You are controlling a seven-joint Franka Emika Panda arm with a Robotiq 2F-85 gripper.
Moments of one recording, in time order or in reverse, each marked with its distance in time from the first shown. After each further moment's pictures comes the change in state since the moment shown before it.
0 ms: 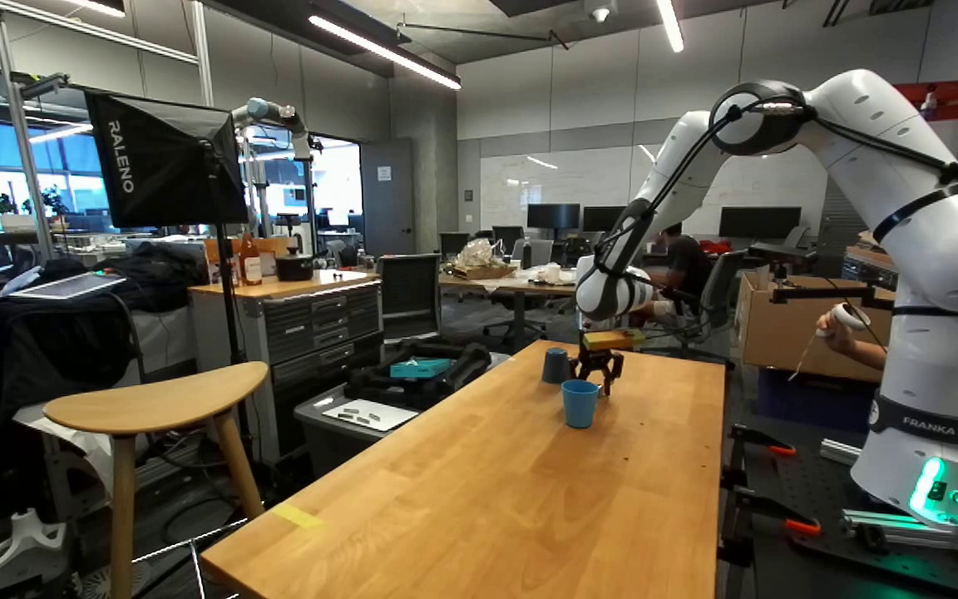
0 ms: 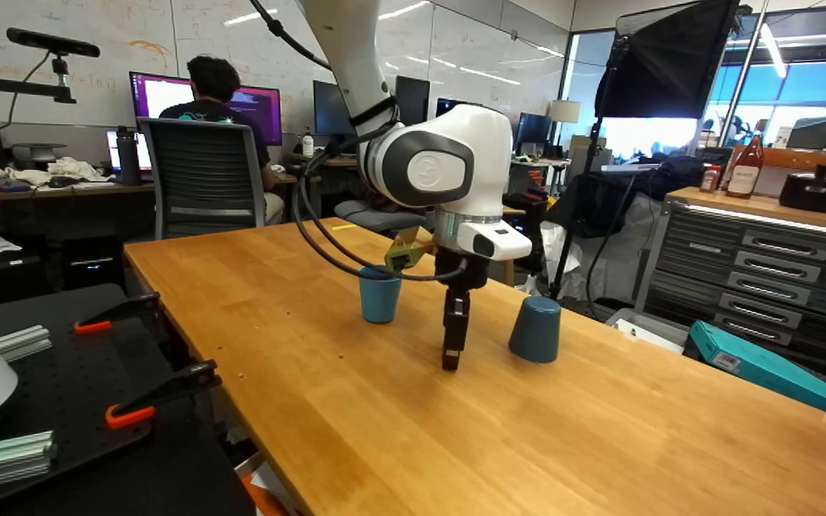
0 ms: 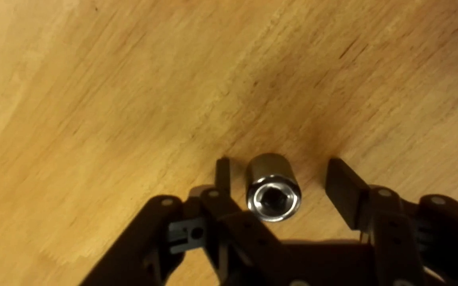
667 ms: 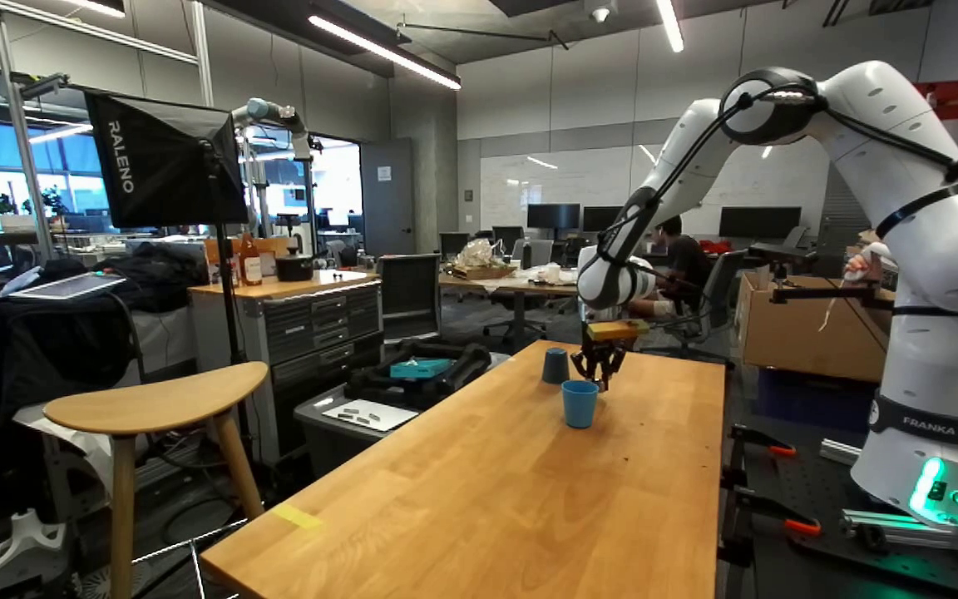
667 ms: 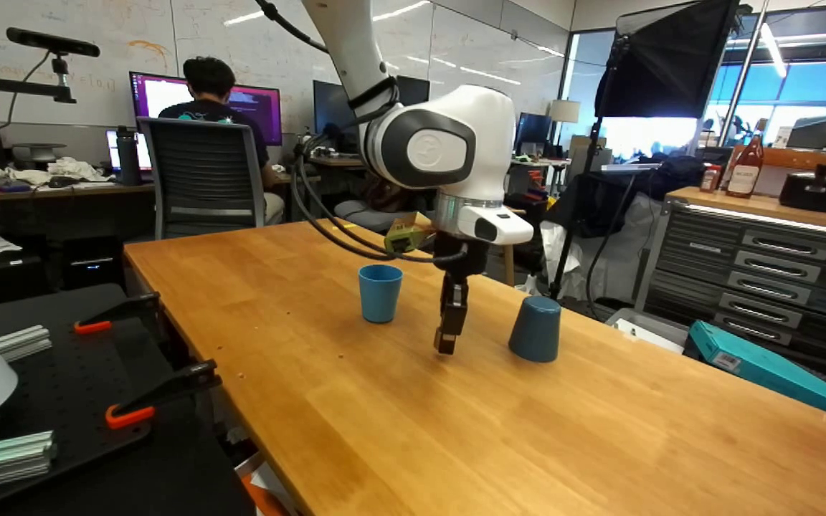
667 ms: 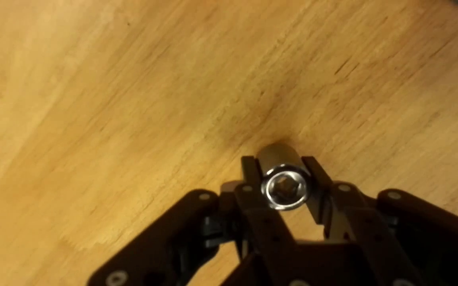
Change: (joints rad) arm 0.001 -0.066 -0.005 -0.028 0.002 -0.066 -0.053
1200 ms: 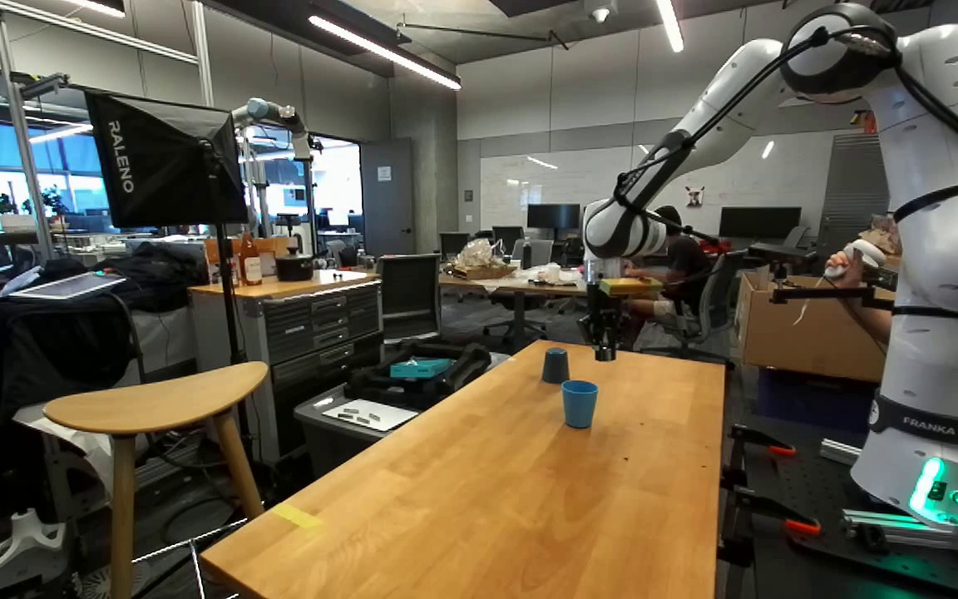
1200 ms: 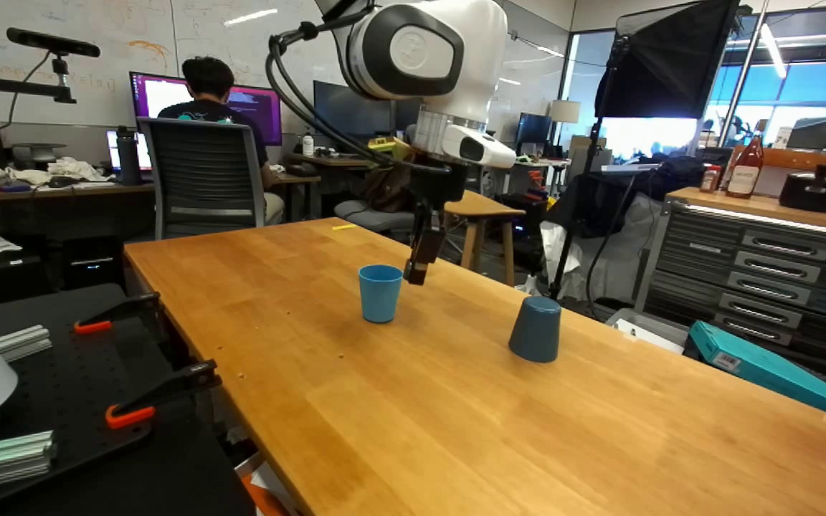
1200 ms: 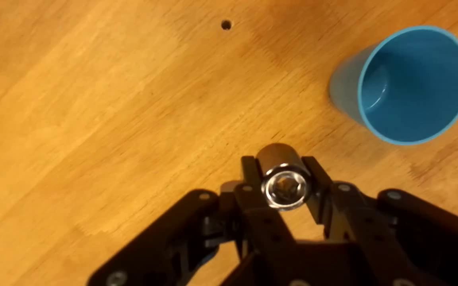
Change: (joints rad) arm 0.003 -0.275 0.033 -0.100 0.003 -0.235 -0.114
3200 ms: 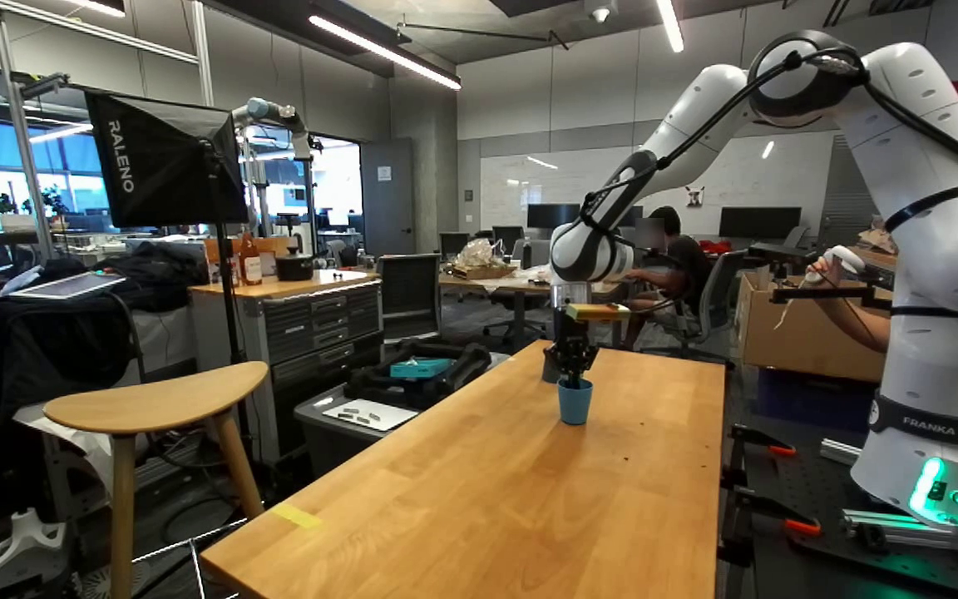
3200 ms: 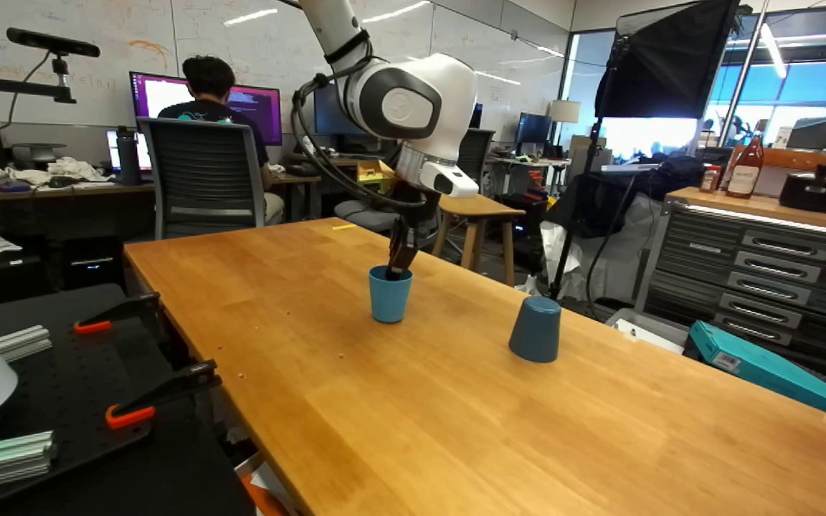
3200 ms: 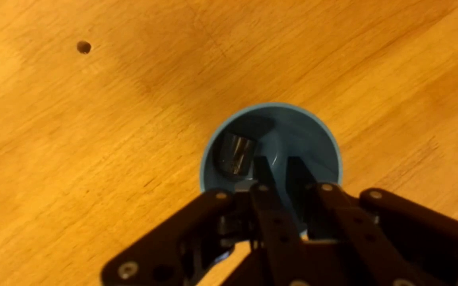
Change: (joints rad) arm 0.072 0.165 0.093 0.109 0.133 0.025 -0.010
